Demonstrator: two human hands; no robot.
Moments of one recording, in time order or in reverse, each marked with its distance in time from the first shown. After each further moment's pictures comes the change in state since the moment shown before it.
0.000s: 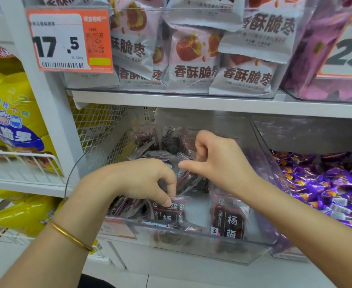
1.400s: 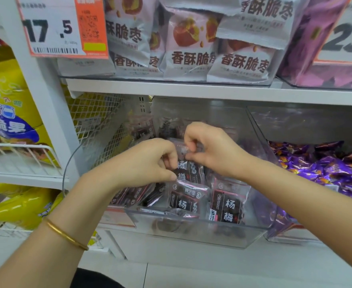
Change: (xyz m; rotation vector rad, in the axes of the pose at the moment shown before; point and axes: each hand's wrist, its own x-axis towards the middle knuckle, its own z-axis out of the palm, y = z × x) left_hand -0.007 0.020 0.006 -0.150 0.376 -0.058; right_hand 0.015 0.017 0.003 0.076 -0.153 -0.338
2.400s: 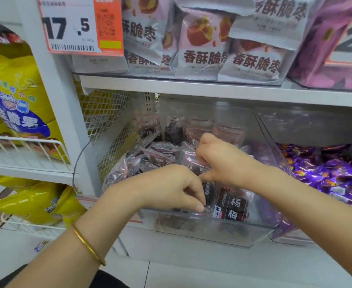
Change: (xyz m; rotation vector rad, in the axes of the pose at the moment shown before) left_hand -0.007 0.008 0.033 0.028 -0.301 0.126; right_hand -0.011 -0.015 0.006 -0.433 -0.406 0.241
